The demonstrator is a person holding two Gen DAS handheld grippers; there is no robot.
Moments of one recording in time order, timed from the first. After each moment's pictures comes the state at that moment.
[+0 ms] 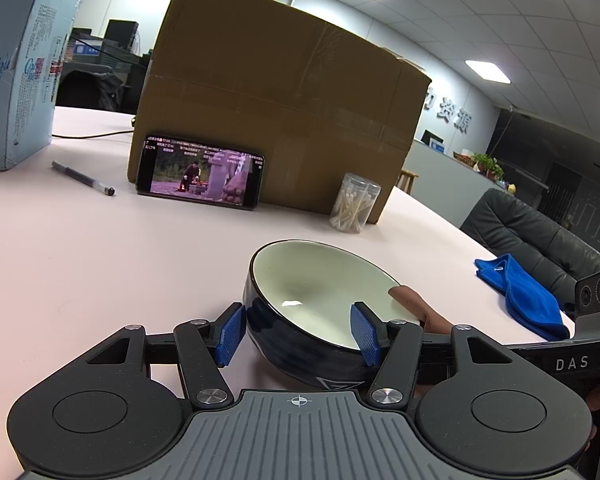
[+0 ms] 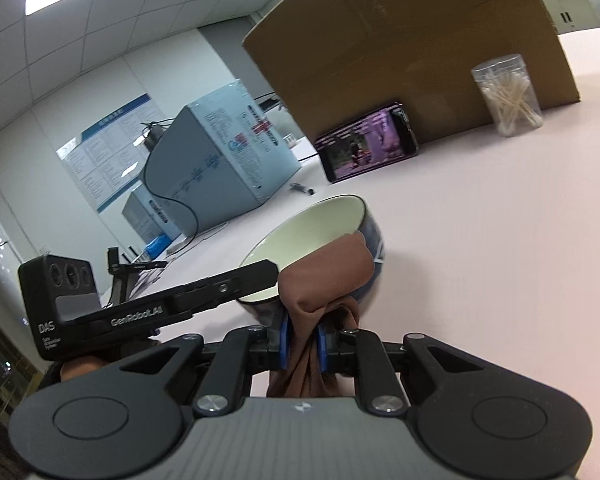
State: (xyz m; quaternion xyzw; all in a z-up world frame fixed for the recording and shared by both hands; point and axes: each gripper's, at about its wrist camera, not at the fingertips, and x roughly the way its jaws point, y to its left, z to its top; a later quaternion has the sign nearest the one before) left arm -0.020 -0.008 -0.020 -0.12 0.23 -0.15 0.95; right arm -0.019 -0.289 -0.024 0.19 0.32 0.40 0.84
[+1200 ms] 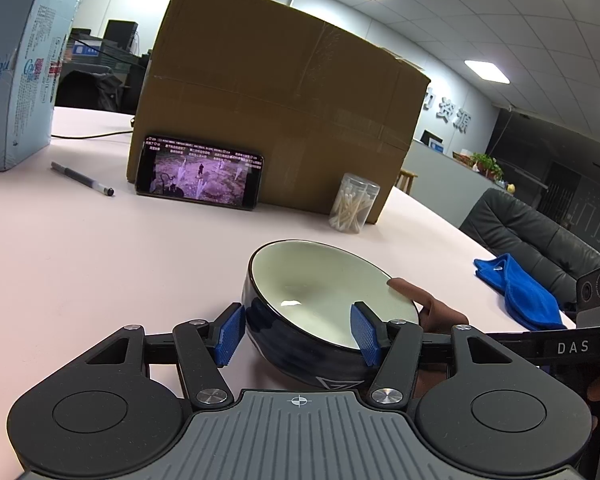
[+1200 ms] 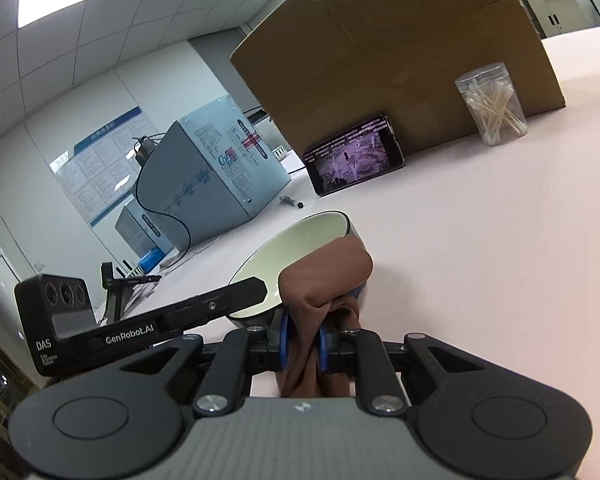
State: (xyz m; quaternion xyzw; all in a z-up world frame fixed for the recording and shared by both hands) left arm -0.018 -0.005 -0.021 -0.12 0.23 -0.16 0.95; right arm -0.013 -0.291 -0.024 0.20 0.31 0.40 0.84
